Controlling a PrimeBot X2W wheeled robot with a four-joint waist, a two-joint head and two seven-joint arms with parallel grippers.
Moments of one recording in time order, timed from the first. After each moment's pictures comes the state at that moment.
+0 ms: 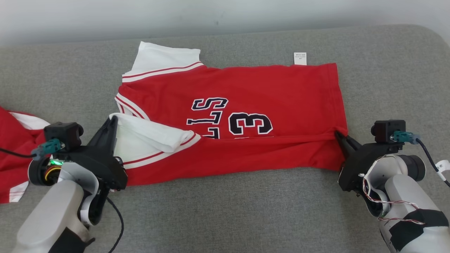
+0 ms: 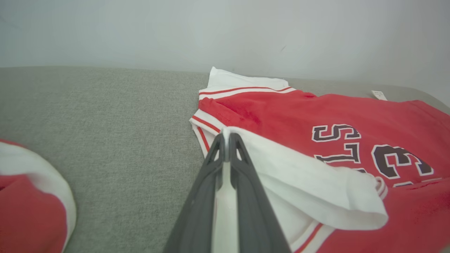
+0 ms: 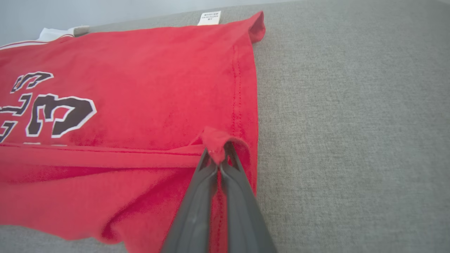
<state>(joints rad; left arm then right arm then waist) -0.66 0.41 -0.53 0.59 -0.80 -0.03 -0.10 -0.56 -0.28 0.24 0.66 0.47 0.13 0.14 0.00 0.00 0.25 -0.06</state>
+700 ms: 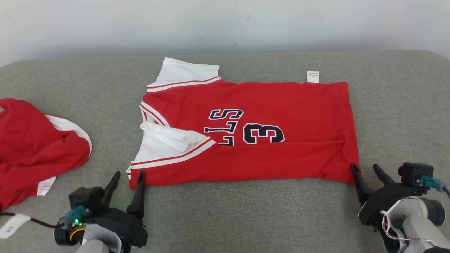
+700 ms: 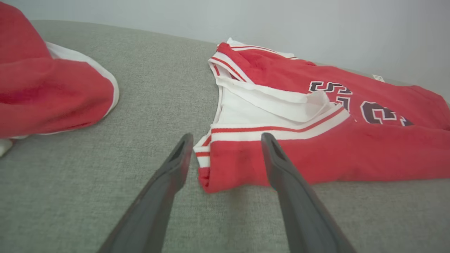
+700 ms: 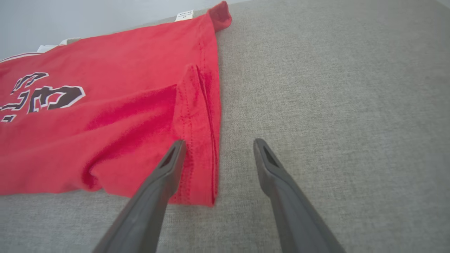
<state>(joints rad) -0.40 0.35 -0.51 0.51 -0.79 0.03 -0.25 -0.40 -0.34 0.20 0.70 0.55 0.13 -0.04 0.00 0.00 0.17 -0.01</state>
